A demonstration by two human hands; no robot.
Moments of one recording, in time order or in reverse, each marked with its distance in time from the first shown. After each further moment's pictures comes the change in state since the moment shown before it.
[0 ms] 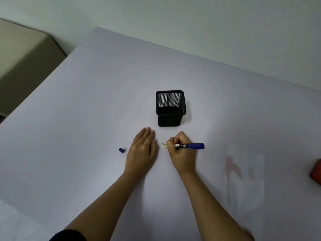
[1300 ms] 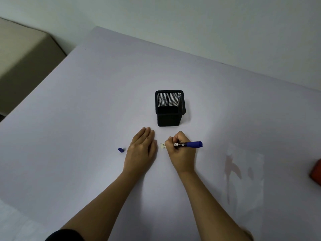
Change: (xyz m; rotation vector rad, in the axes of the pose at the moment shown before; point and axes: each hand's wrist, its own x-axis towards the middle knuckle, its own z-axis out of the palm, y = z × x) left_hand 0.001 -0.001 0.000 0.029 -0.044 -0.026; right_hand 0.001 0.001 0.001 -0.025 0.001 -0.012
